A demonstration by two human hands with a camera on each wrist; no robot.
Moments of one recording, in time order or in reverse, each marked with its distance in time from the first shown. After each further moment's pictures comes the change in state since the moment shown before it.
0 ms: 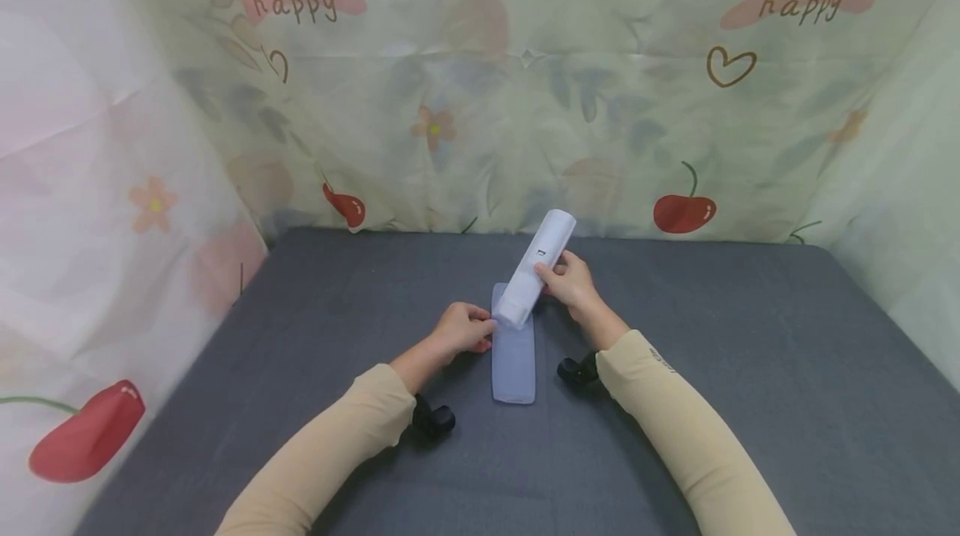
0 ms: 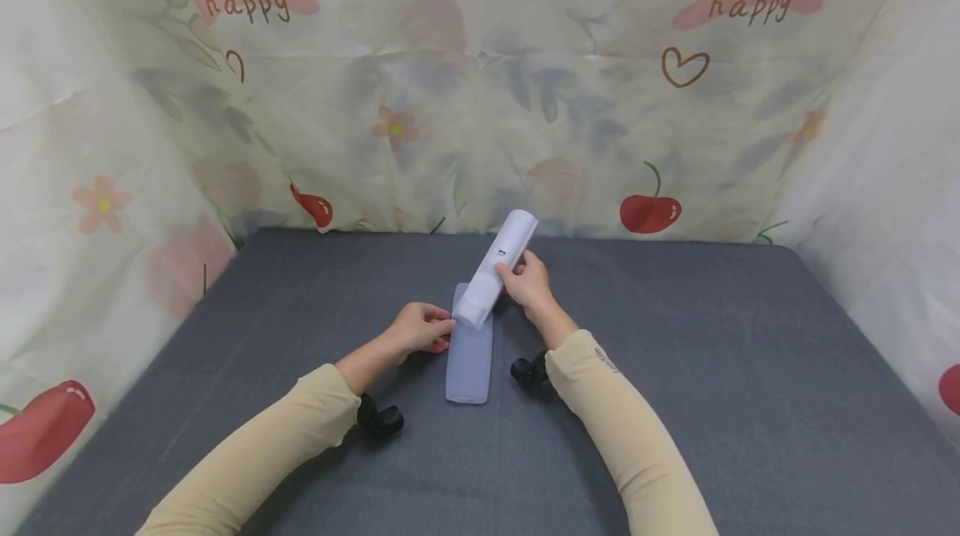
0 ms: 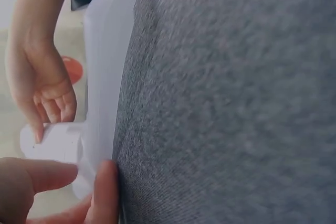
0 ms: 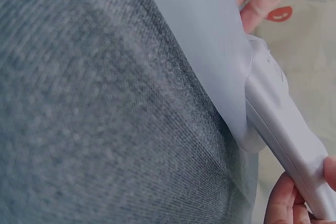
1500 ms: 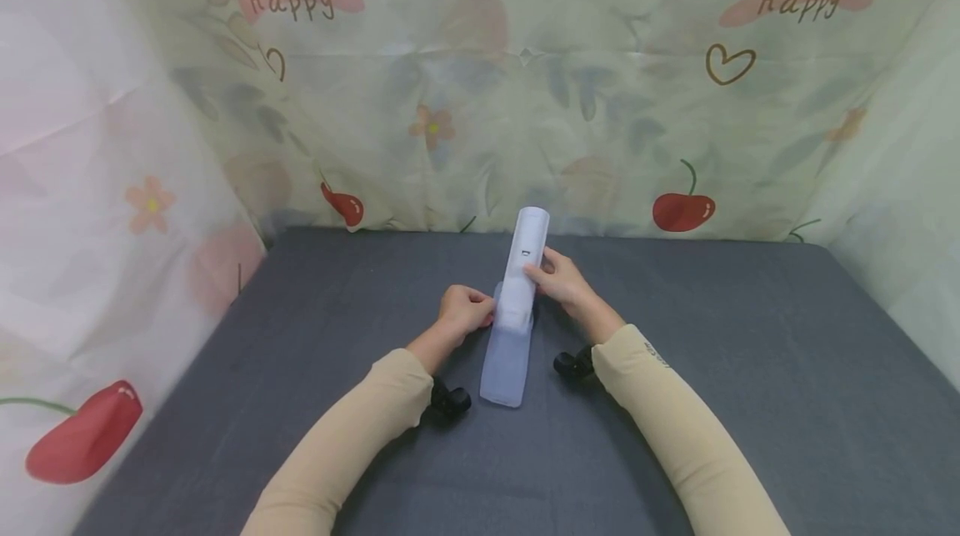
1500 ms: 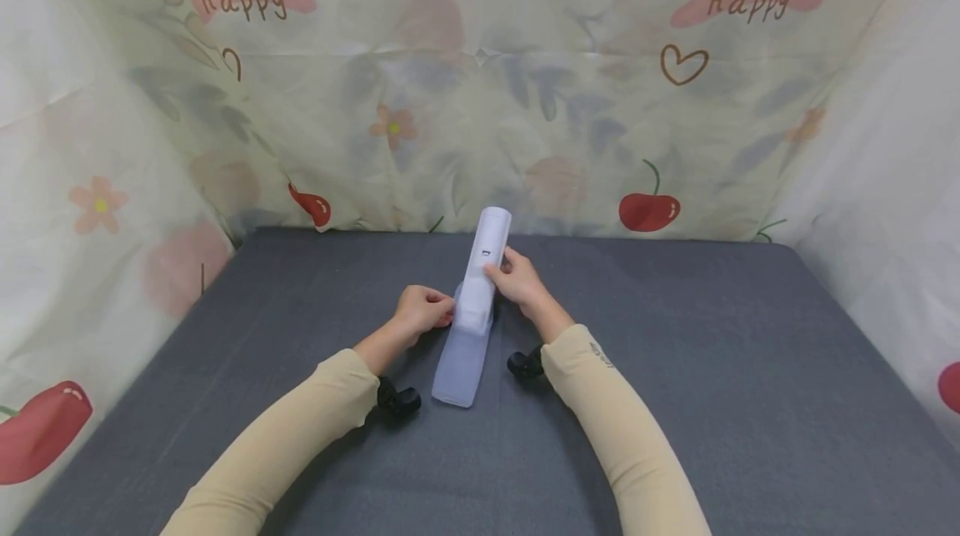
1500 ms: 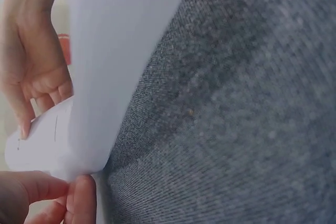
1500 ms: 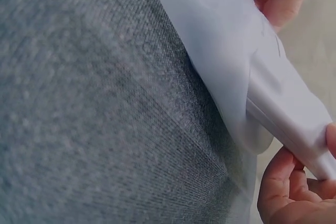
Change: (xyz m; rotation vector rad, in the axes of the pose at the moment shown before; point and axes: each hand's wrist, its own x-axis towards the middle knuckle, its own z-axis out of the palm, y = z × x) left_hand 0.024 0.008 0.004 0.006 0.197 0.004; right_hand 0.006 -0.001 0.002 -0.012 -0.231 -0.035
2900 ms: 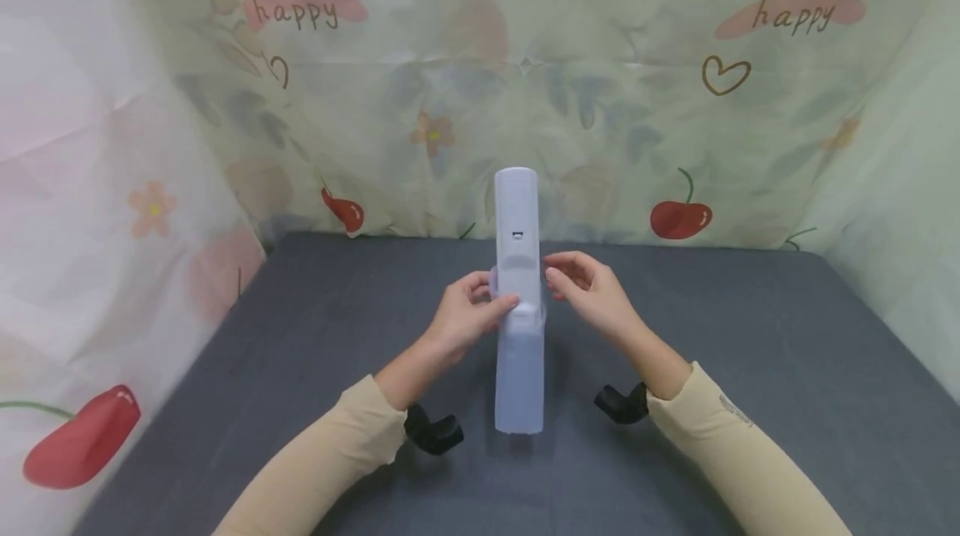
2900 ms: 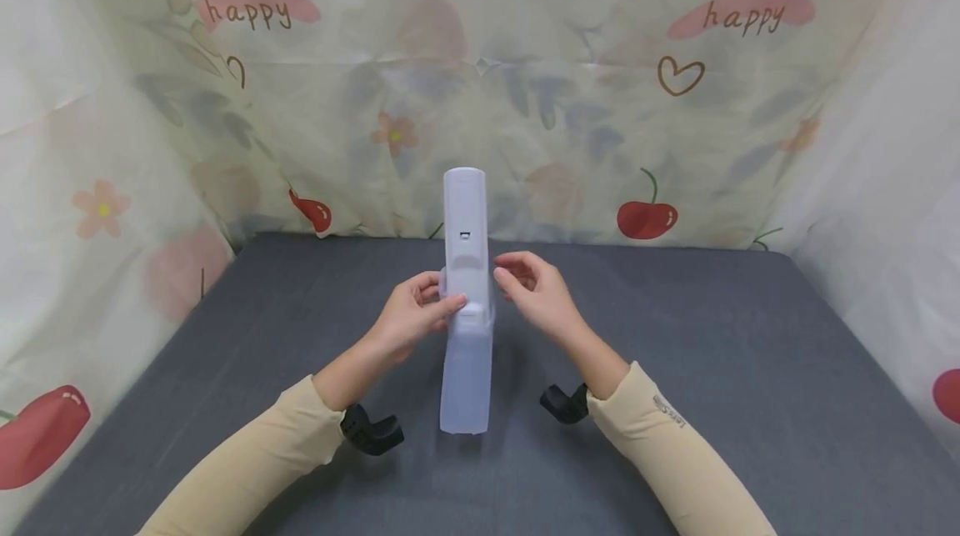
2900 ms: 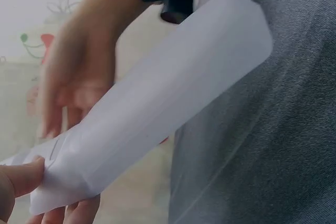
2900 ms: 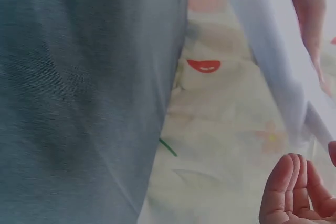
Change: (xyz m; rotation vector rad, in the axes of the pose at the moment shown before) left_hand -0.060 0.042 -0.025 -0.325 -0.175 0.206; right_hand -0.091 -0.043 -0.020 -0.146 0.074 -0.288
